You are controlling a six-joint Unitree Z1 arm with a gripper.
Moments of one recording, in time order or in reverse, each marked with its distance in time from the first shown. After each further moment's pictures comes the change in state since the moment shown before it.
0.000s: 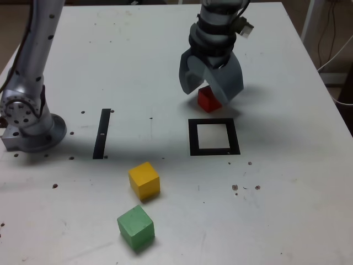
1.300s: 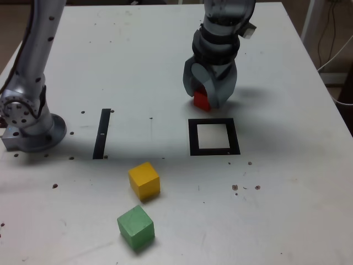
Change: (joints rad) arm -0.048 0.009 0.020 -0.048 0.080 -0.098
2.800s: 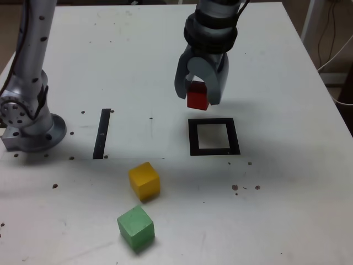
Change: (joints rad) arm -0.115 -0.064 -0.141 0.288 -0.111 -0.497
